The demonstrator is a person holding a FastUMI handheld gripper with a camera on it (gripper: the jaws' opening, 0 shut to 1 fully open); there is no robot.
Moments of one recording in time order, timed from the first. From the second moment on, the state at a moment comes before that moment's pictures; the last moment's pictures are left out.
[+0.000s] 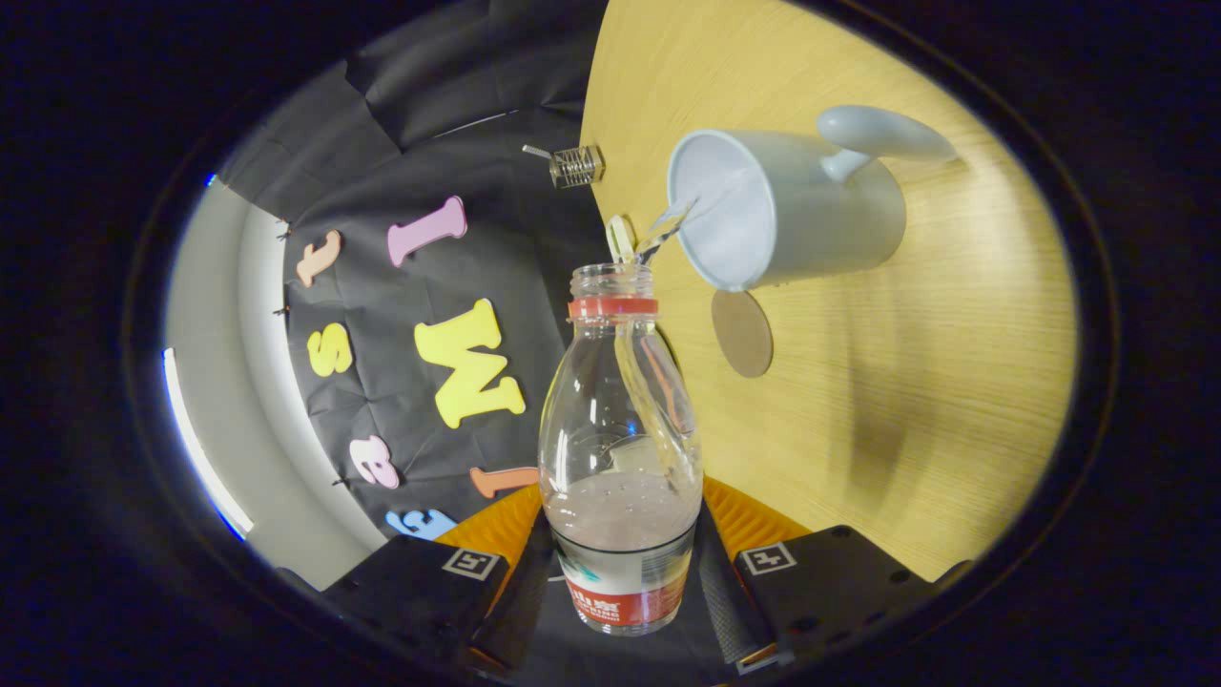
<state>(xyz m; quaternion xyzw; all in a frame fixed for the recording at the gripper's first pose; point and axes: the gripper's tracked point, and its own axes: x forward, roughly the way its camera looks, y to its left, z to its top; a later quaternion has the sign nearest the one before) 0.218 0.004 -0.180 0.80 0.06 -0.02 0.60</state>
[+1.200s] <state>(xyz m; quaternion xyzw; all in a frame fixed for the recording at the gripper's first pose) 0.215 0.005 -0.165 0.82 0.06 -0.01 0.57</state>
